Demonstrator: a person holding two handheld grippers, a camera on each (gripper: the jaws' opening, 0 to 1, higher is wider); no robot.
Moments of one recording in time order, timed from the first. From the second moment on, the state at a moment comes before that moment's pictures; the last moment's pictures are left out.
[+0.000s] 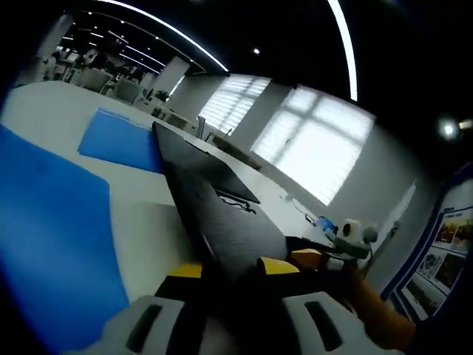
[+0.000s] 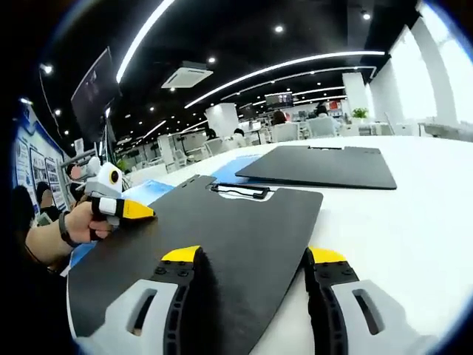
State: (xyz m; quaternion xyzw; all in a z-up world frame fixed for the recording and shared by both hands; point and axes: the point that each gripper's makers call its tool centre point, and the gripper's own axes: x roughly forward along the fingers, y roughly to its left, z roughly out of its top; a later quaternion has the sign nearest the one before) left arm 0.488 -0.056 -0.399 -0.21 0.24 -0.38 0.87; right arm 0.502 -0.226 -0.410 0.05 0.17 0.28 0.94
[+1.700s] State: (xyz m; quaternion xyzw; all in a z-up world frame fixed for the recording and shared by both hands) left arm 0.494 -0.051 -0.400 -0.14 0.20 -0.37 0.90; right arm 0.496 -0.223 -0.412 0.01 0.17 0.27 0.95
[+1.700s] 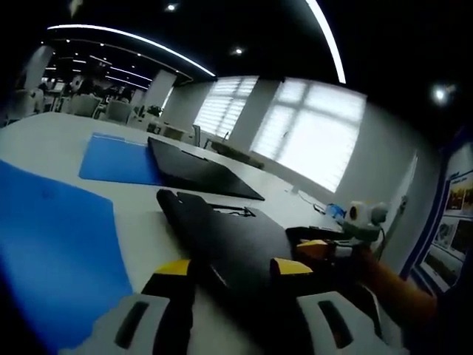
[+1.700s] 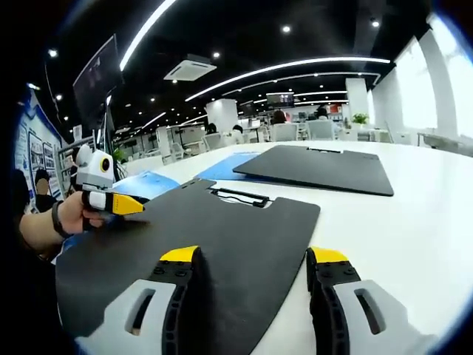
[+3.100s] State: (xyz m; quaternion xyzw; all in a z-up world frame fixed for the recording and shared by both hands) left arm 0.496 -0.048 -0.395 -0.09 0.16 -0.36 0.91; right arm 0.504 -0.232 -0.399 -0.01 0.13 0.26 0.96
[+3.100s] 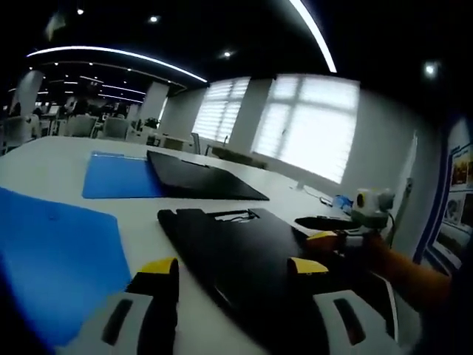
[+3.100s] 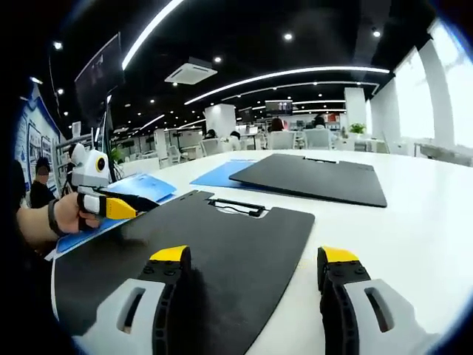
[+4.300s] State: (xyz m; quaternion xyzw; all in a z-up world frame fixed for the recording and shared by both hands) left arm 0.502 -0.048 -0.390 -0.06 0.13 -0.36 0.92; right arm 0.493 -0.229 -0.375 -0.04 0.06 0.26 0.96
